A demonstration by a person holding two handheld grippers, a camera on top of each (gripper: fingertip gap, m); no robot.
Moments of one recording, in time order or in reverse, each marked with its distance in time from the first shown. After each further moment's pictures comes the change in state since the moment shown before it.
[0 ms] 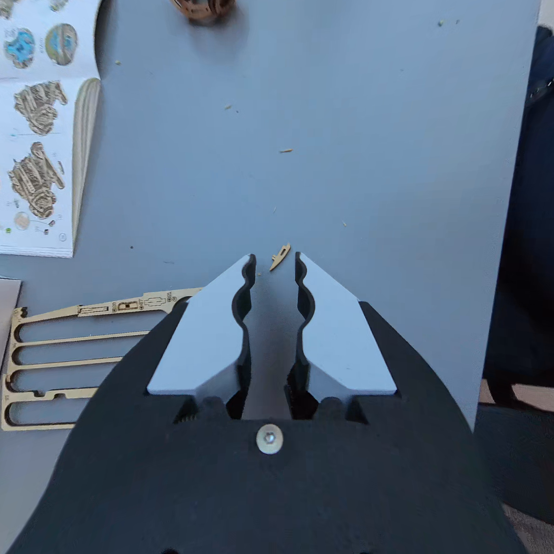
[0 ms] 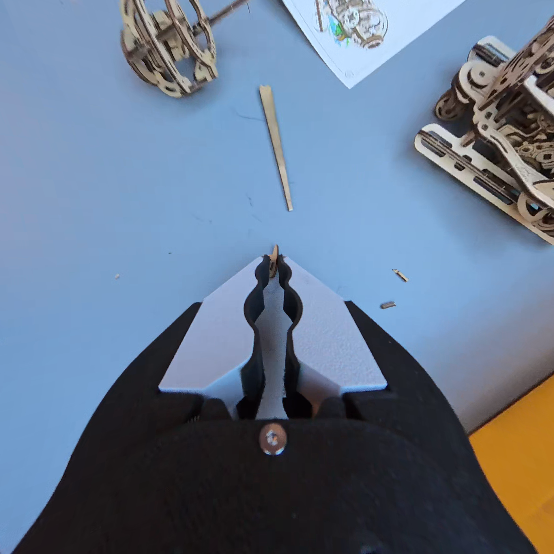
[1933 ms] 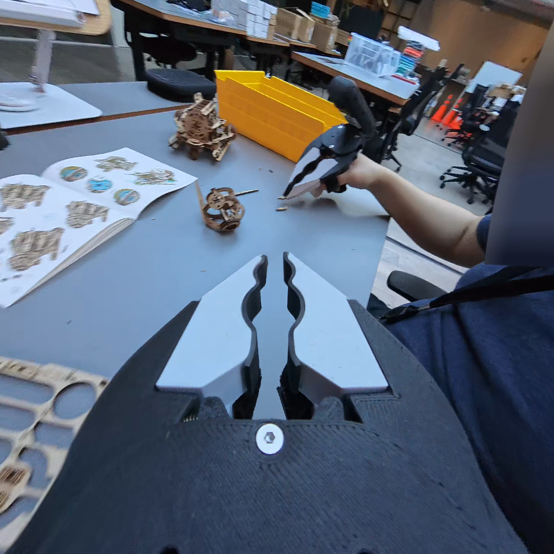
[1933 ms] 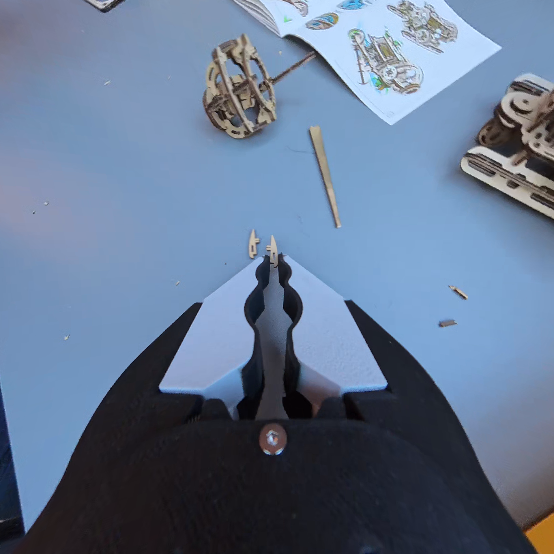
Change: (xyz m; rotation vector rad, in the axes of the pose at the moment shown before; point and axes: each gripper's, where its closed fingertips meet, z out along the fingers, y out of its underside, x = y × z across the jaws) left arm 0.020 -0.118 -0.060 0.634 -0.016 -0.487; right arm -0.034 -0.011 -0.004 0.185 -0.117 0.035
